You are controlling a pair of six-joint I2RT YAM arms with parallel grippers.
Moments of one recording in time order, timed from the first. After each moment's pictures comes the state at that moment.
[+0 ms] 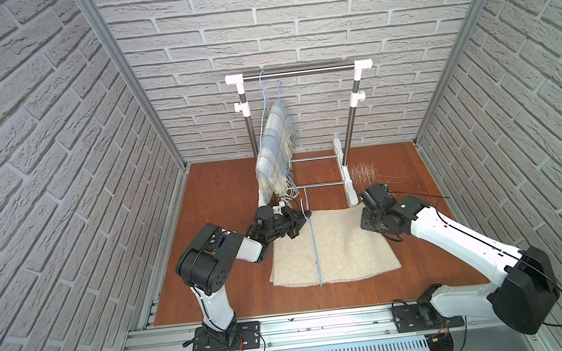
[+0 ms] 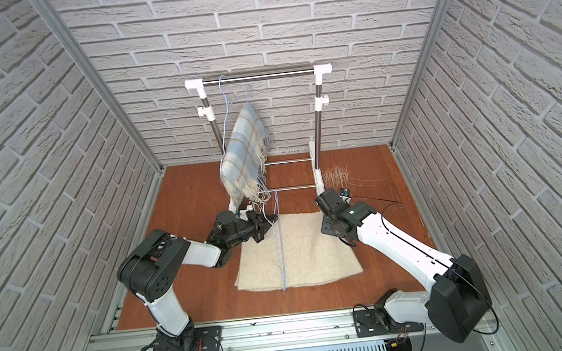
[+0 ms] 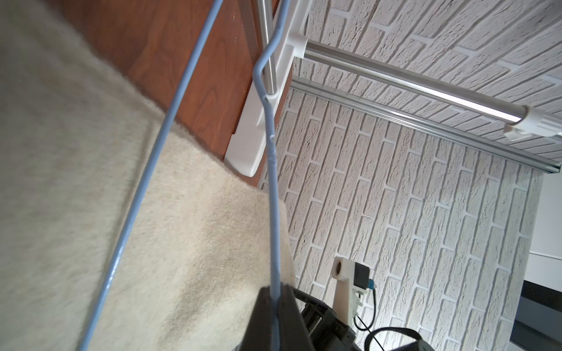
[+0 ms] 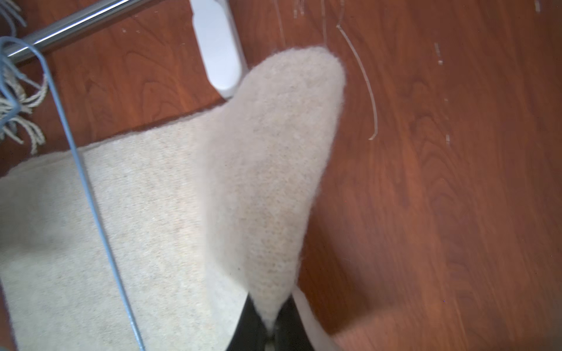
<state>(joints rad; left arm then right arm) -0.48 1.80 0.60 0.99 0.60 -1.69 0.60 1.31 1.01 -0.83 0.25 0.83</state>
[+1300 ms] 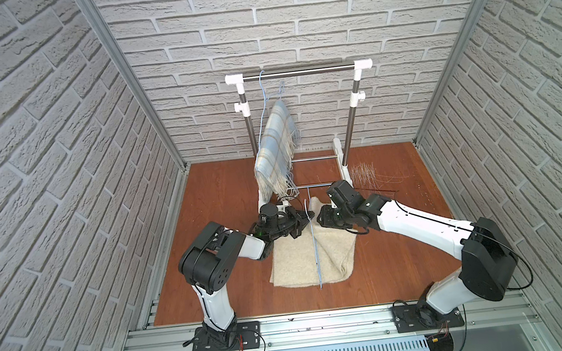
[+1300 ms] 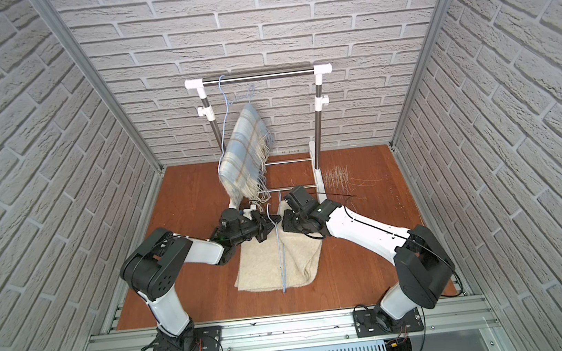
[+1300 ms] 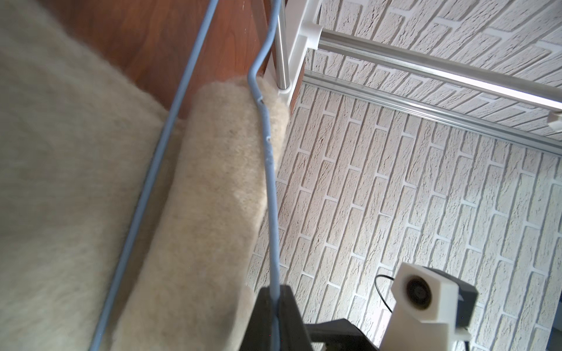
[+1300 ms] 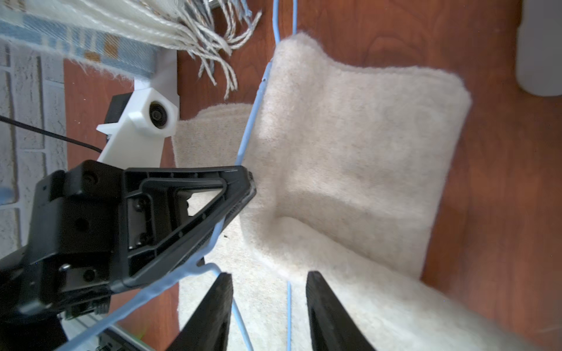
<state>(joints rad) -0.50 1.82 0.65 0.91 0.58 -1.63 0.74 1.52 1.12 -0.54 -0.01 0.81</state>
